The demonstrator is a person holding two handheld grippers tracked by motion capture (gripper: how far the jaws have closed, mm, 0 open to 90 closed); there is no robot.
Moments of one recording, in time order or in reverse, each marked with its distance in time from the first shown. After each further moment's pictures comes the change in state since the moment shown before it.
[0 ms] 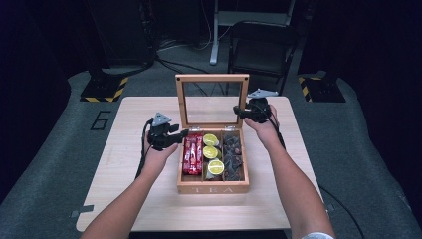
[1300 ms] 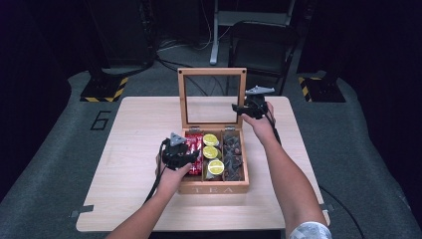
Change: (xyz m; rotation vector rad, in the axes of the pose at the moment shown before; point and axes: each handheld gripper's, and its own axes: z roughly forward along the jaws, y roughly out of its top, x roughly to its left) left arm -0.044 -0.049 0.023 0.120 0.048 -0.057; right arm -0.010 0.003 0.023 0.018 -0.022 0.042
